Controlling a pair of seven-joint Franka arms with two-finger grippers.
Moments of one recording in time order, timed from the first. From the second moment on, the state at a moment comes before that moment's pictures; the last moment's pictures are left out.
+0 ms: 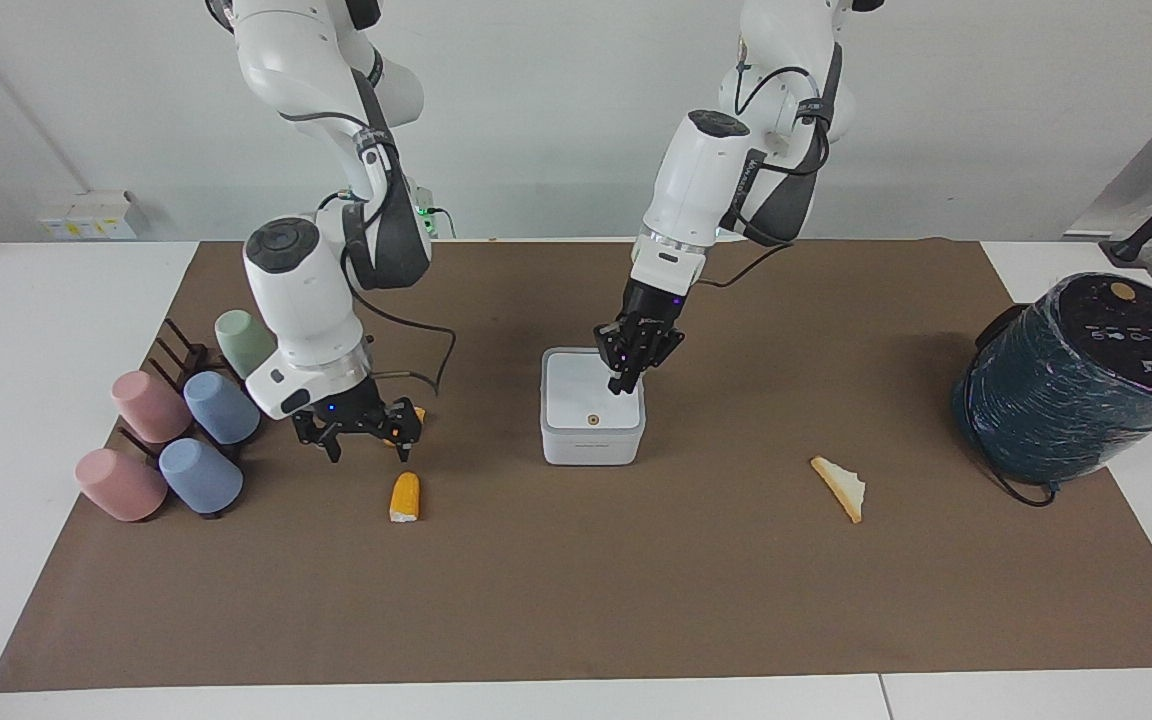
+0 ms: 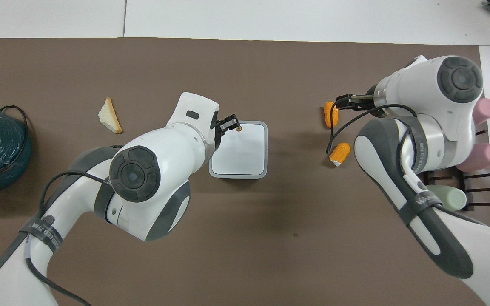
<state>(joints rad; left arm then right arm) -0.53 0.15 -0.07 -1.96 -0.04 2.63 -0.93 0.17 0.35 -0.01 -1.78 0.00 2.33 0.21</state>
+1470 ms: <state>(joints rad) -0.57 0.27 -0.07 -1.95 -0.04 2.76 -0.94 0.21 0.49 -0.01 -1.80 -0.01 2.53 0.21</state>
